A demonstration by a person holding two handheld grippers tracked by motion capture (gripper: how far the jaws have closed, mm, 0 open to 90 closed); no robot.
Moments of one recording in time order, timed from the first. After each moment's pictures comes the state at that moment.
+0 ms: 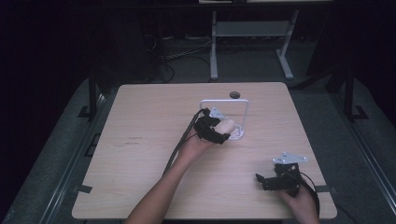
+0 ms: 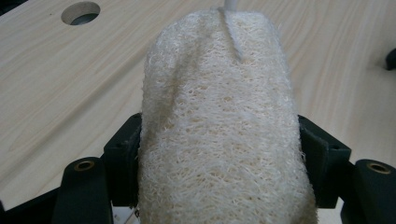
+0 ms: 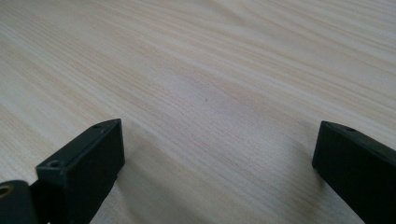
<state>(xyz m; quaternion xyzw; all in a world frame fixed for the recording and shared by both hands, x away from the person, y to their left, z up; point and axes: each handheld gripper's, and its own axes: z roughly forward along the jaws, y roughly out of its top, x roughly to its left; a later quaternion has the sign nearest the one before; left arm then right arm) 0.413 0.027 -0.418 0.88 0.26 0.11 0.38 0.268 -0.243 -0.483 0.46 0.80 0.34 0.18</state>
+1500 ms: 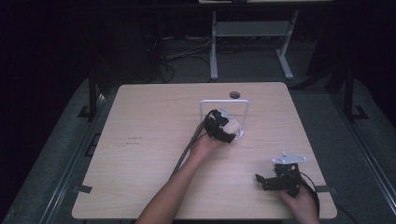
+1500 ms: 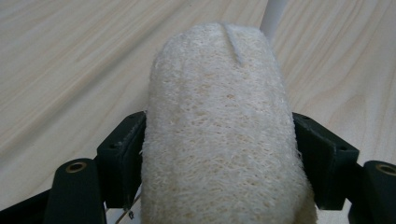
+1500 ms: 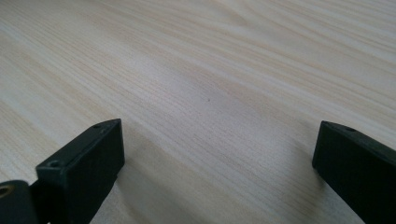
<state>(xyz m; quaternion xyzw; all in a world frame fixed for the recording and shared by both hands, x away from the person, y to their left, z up) 0.436 -0.003 -0.451 0.89 0.28 0.12 0.34 0.268 -0.242 -0.483 0.46 0.80 0.34 0.17</state>
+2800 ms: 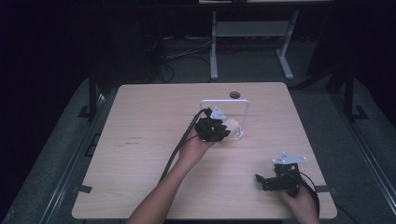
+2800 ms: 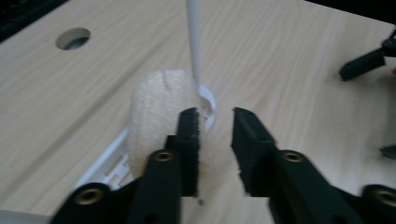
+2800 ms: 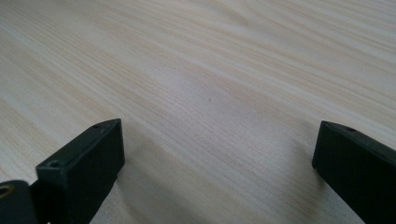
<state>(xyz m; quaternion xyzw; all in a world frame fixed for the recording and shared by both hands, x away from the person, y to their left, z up) 0.387 0.028 -0.392 0.89 0.22 0.11 0.39 0.268 -0.242 -0.483 0.46 0.80 0.34 0.17</state>
